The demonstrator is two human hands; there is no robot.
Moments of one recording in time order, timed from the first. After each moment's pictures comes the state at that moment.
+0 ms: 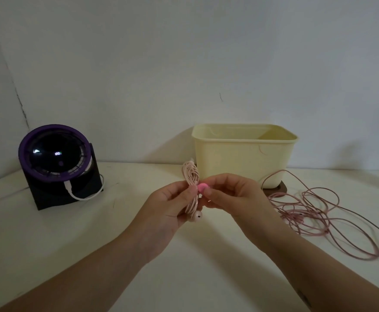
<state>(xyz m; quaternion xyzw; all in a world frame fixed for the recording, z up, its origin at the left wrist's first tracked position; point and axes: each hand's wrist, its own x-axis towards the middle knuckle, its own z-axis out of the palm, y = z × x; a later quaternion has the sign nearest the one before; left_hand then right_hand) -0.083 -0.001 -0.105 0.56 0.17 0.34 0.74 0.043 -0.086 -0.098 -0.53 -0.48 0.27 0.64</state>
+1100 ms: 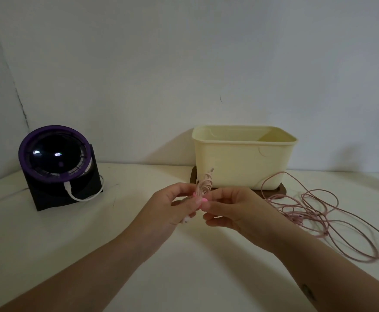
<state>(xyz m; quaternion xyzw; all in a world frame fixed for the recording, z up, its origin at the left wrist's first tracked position) -0.089 0.005 -0.107 0.70 0.22 0.30 0.61 0.052 -0.088 -0.097 -0.56 -0.44 0.42 0.56</state>
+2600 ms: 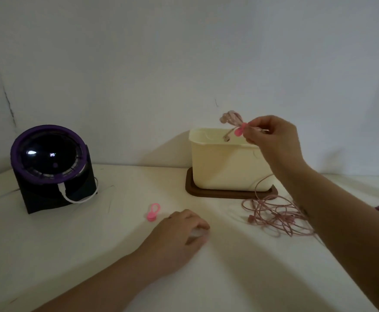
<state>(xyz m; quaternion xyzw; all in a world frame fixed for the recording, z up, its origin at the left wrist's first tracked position) -0.083 0.017 -0.156 0.95 0.17 0.19 0.21 0.113 -0.068 -0.028 -0.61 -0.41 -0.01 0.68</state>
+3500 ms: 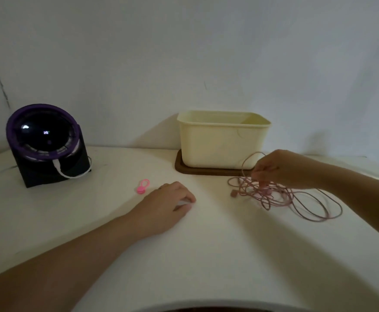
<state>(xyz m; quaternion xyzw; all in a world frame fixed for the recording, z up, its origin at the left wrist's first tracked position) -0.079 0.013 -0.154 0.96 0.17 0.16 0.15 0.139 -0.156 -0.058 -0.80 -0.57 0.05 0.14</state>
